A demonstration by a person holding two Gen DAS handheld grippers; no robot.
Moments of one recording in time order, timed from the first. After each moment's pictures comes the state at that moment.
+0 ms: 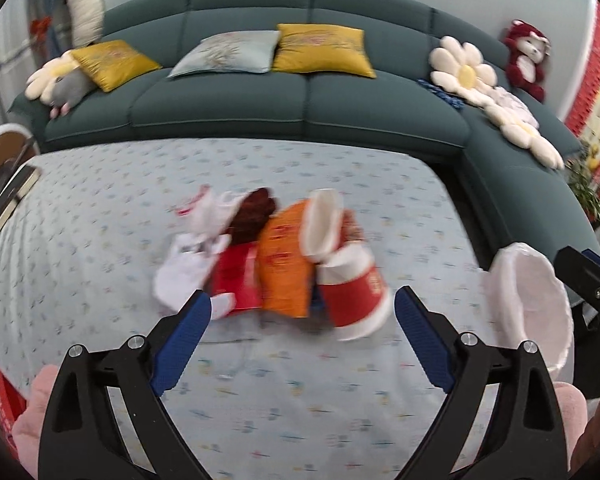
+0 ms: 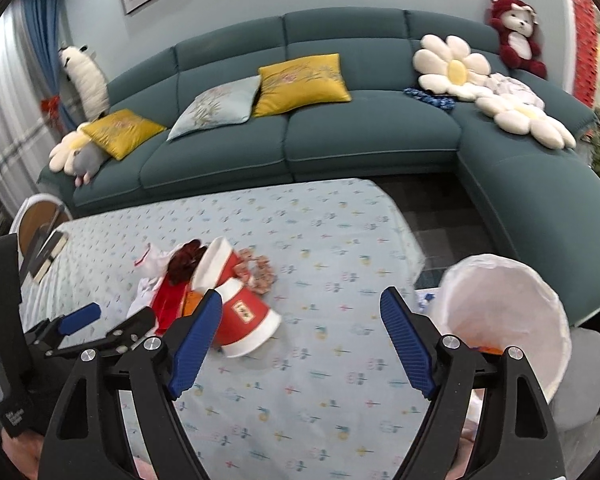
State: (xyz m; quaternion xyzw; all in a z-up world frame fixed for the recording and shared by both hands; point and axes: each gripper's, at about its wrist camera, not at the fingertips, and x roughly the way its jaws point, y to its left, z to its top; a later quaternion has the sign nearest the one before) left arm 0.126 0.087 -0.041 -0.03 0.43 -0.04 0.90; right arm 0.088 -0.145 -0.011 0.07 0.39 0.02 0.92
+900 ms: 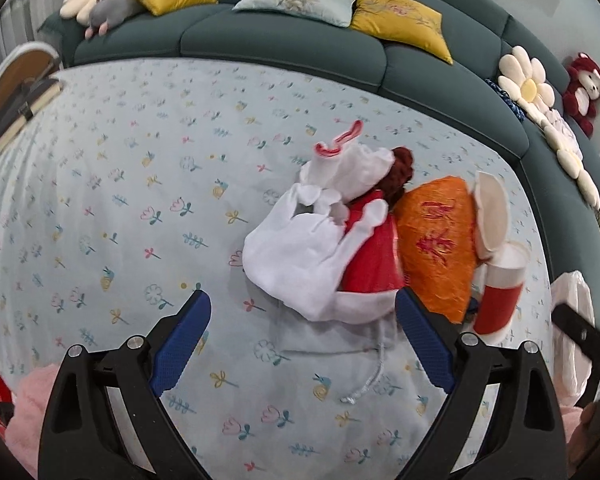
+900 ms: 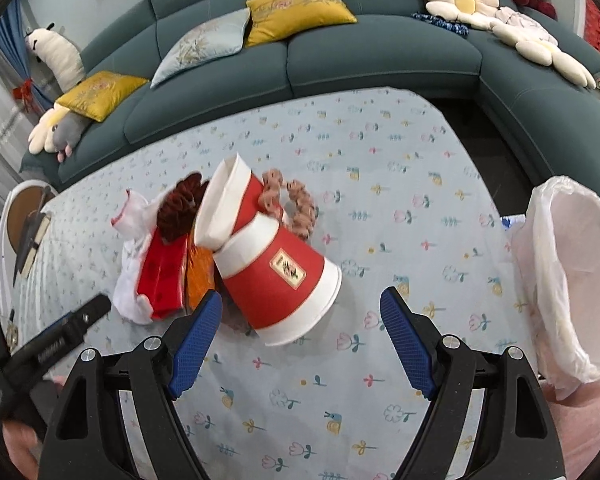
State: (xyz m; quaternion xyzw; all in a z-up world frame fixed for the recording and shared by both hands) left arm 0.173 0.206 -0.126 -0.11 0.50 0.01 0.86; right arm 0.142 -0.078 -0.111 0.11 0.50 0.01 0.86
